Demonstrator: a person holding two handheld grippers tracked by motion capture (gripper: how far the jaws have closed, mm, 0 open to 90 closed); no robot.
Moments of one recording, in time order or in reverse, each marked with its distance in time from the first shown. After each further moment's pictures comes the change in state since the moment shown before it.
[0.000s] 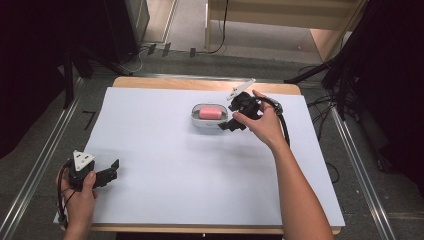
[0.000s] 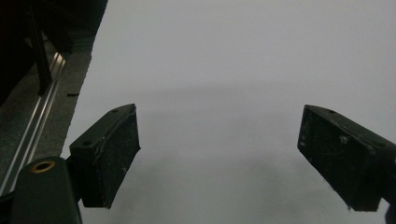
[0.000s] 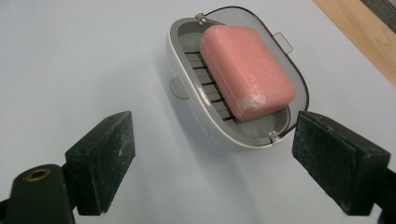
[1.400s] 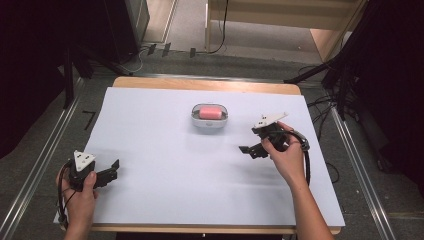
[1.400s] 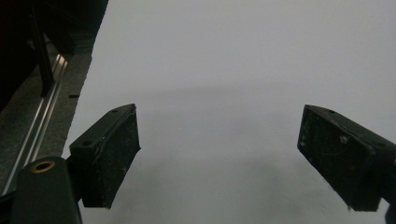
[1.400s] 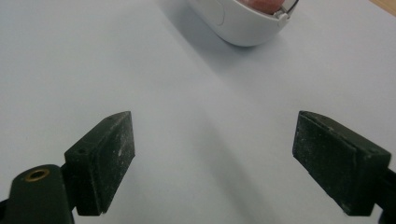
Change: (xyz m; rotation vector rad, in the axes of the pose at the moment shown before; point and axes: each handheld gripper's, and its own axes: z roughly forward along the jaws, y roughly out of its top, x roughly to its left) left arm -0.001 0.000 0.000 0.001 0.007 0.011; right arm 0.039 -0.096 -0.038 -0.081 -0.104 0.100
